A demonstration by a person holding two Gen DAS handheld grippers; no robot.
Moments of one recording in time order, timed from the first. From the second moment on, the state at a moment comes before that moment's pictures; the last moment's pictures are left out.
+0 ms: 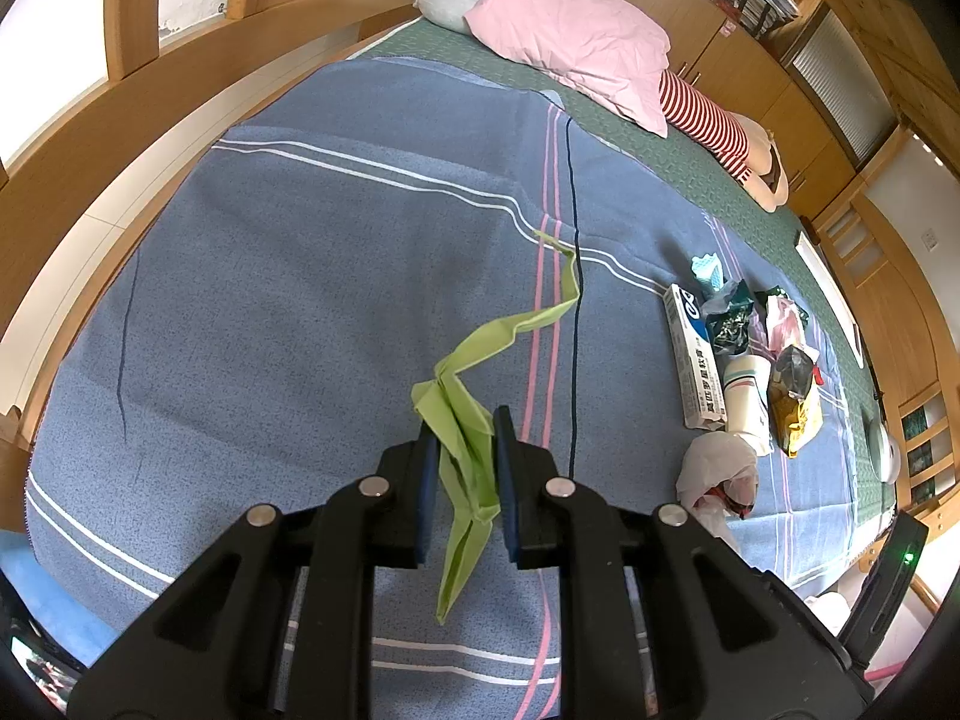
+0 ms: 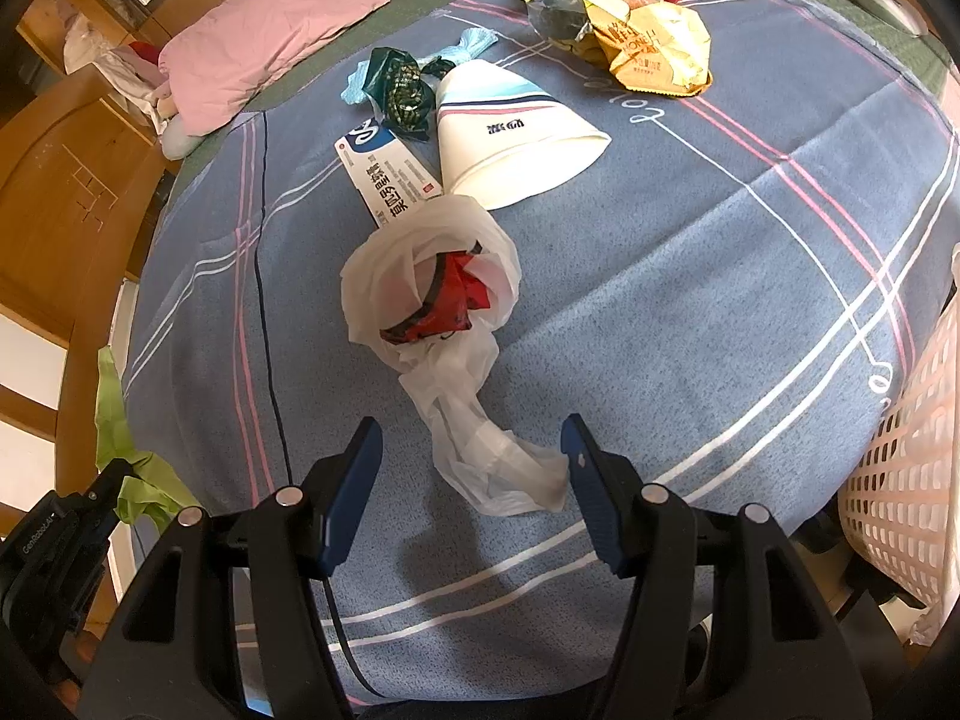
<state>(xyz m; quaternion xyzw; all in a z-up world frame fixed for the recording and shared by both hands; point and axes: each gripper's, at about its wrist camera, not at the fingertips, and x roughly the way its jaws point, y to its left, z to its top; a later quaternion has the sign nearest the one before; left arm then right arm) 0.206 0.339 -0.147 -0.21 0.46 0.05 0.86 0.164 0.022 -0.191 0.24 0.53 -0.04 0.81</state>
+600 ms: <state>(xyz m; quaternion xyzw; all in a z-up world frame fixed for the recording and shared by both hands) 0.207 0.341 -0.147 -0.21 0.45 0.05 0.86 0.177 0.000 -0.148 0.17 0.46 -0.02 0.87</state>
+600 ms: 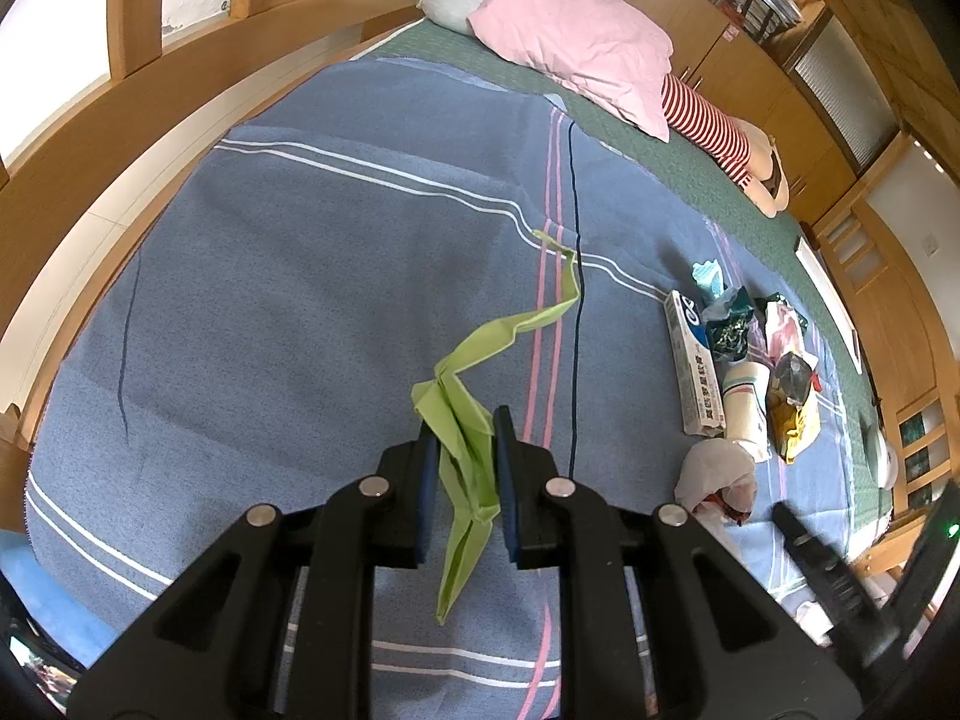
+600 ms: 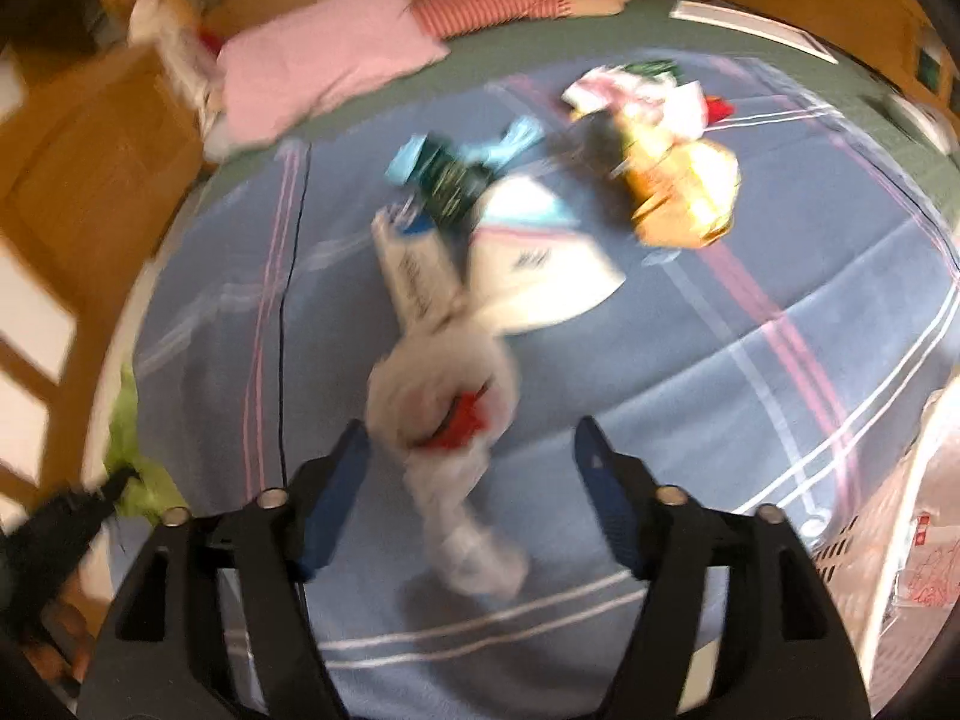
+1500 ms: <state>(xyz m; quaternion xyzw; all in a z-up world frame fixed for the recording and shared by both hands) 0.210 0.329 -0.147 -0.20 0.46 0.05 0.87 0.218 0.071 -0.183 0.03 0.49 0.04 0.87</state>
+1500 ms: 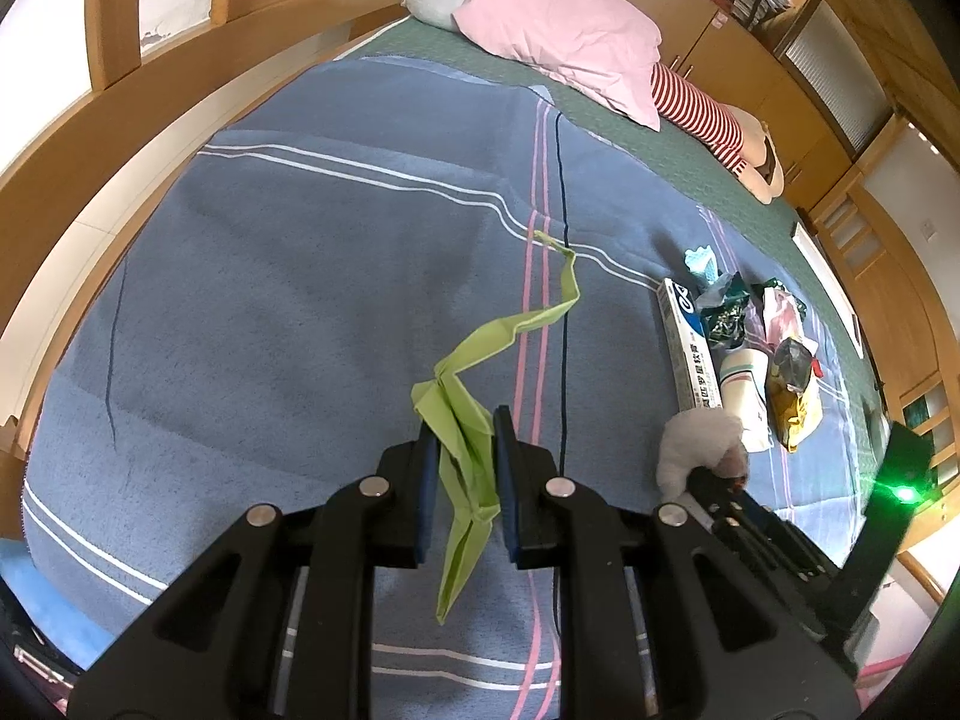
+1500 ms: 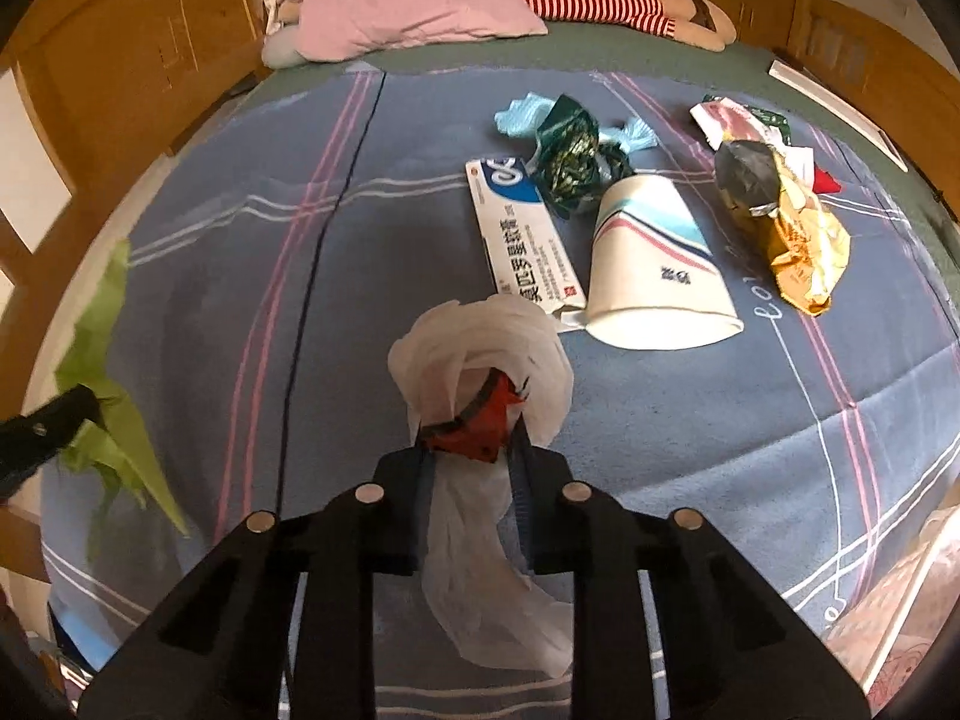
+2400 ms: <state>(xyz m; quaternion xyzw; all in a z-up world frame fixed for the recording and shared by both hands) 0.211 0.327 -0.148 -0.19 0.46 0.05 0.87 0.197 0.074 -0.179 0.03 0.49 0.05 0.87</state>
